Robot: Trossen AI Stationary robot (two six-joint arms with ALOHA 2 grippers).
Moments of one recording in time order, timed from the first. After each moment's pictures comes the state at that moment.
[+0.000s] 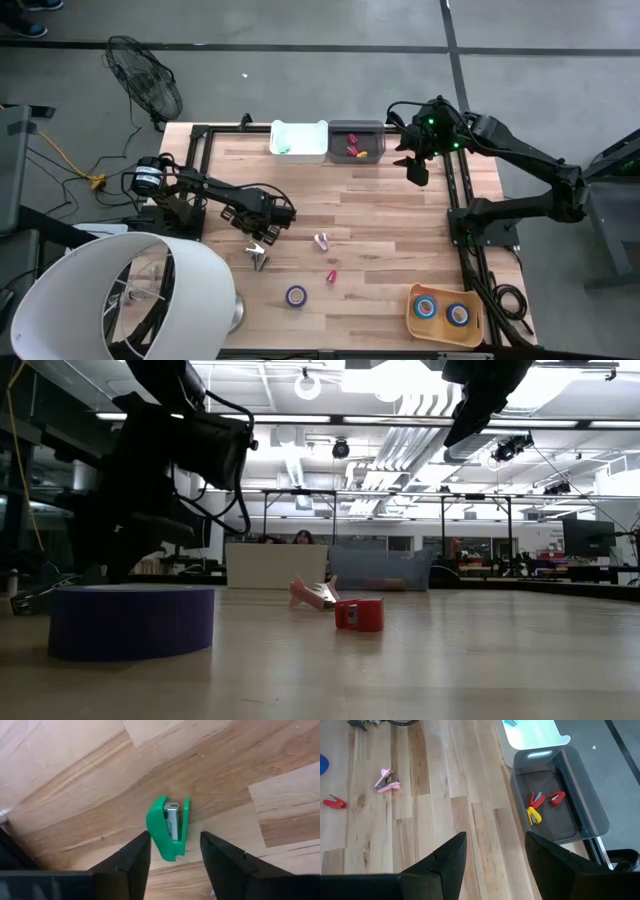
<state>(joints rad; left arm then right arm) -0.04 1.70 0.93 -0.99 0.01 -1.16 -0.57 1.13 1.20 -0.95 -0.21 -0.31</state>
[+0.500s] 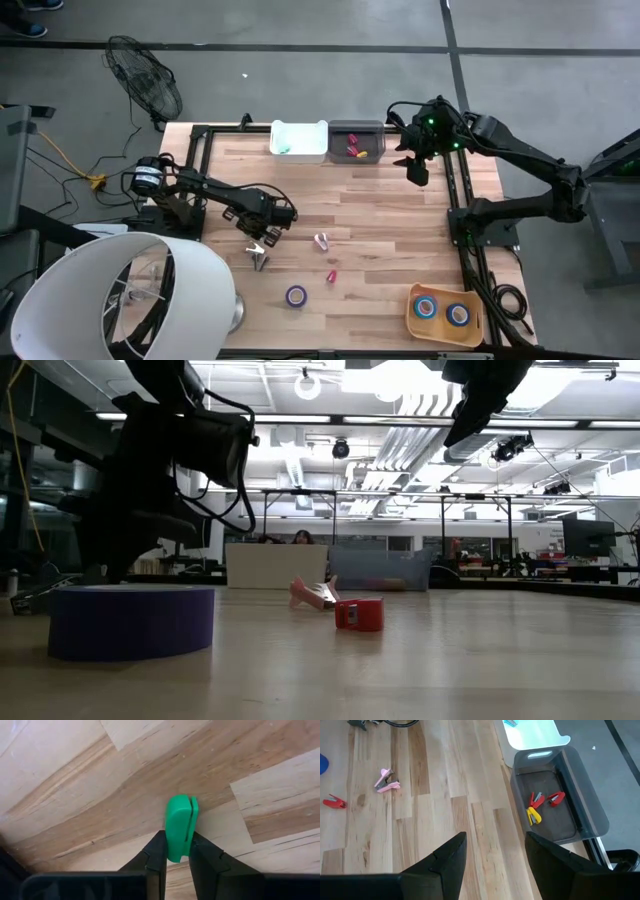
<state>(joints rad) -0.04 1.70 0.93 -0.95 0.01 -1.12 -0.57 1.13 1.20 -0.94 -0.21 -0.32</state>
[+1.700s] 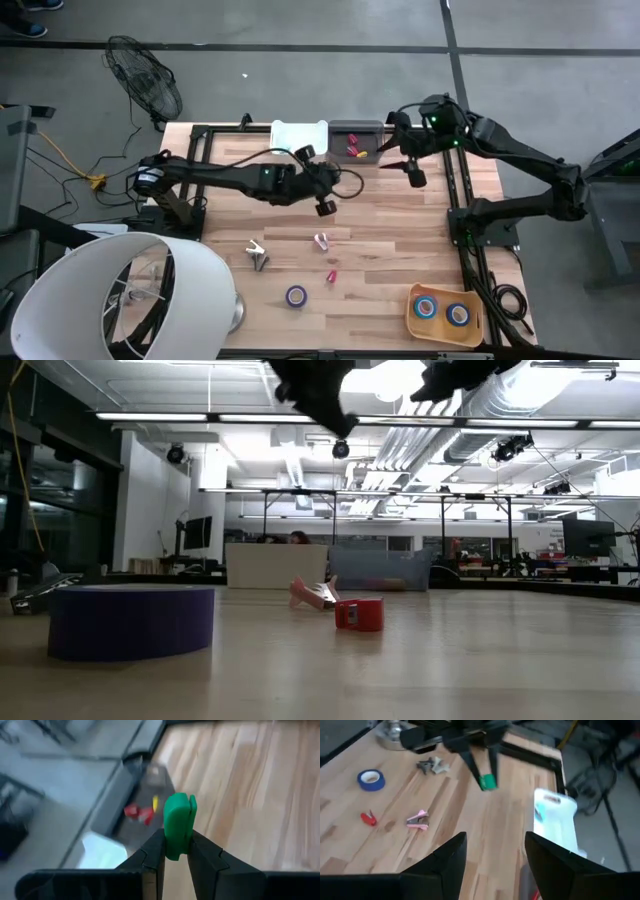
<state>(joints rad) -0.04 1.70 1.54 -0.54 -0.63 0.00 -0.52 1.13 1.20 -0.69 -0.48 -0.60</state>
